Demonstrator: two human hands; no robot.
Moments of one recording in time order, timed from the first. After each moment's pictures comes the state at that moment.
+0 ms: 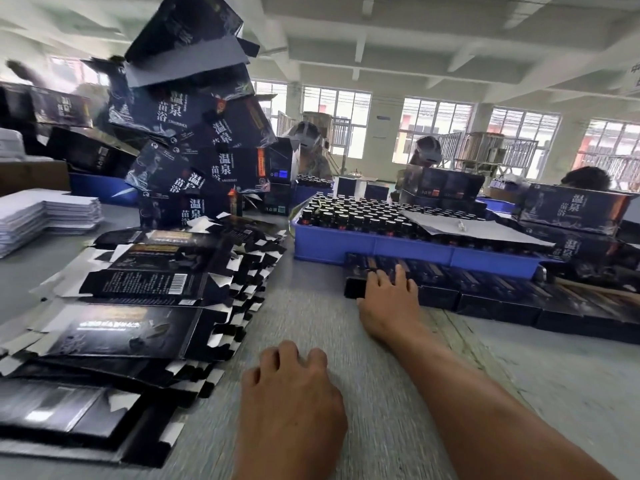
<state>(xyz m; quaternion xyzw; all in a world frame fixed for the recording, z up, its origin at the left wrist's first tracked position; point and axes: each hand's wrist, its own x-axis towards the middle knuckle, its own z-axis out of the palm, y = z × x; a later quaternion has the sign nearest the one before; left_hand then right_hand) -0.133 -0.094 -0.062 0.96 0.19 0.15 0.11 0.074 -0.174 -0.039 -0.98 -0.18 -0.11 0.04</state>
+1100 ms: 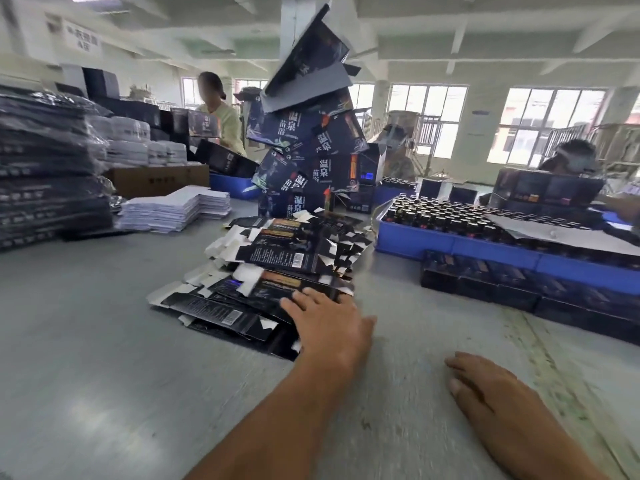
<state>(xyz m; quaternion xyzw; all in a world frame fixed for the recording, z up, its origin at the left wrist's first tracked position) -0.166 -0.057 -0.033 0.94 0.33 0.07 0.04 -0.121 -0.278 -0.044 -0.93 -0.30 -0.04 0.20</state>
